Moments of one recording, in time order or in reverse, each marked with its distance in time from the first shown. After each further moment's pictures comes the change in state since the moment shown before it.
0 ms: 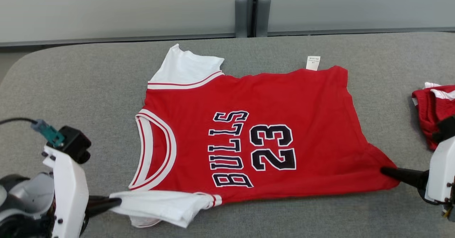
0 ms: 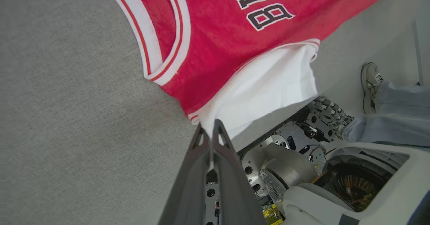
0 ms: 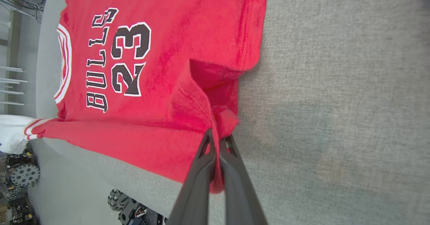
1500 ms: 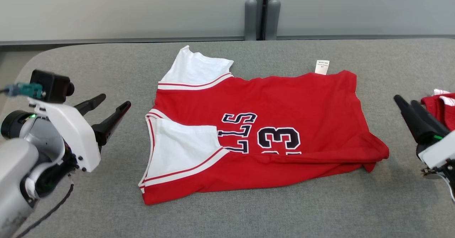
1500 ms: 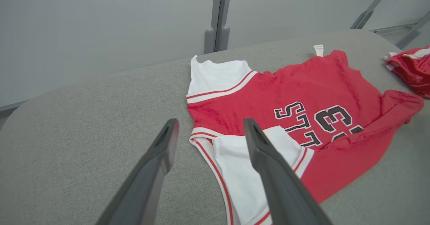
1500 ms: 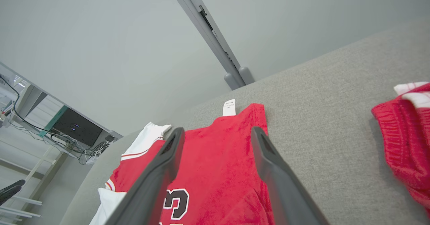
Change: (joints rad) left arm -0.095 -0.341 0.105 0.533 0.275 -0.116 -0.492; right arm 0.024 0.187 -0.211 0.105 -0.063 0.000 -0.566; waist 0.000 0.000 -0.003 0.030
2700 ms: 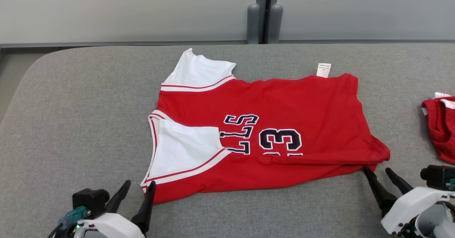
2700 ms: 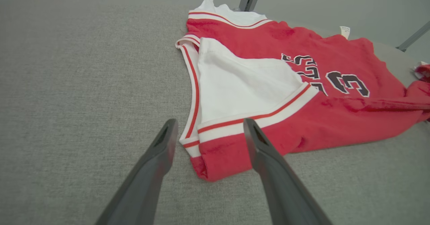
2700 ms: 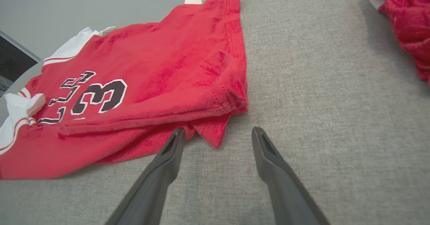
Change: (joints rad) left arm 0.646 -0.253 0.264 -0.095 0.276 0.291 -0.381; right arm 0.318 0.295 -0.265 0.147 -0.616 0.000 0.032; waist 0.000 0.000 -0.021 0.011
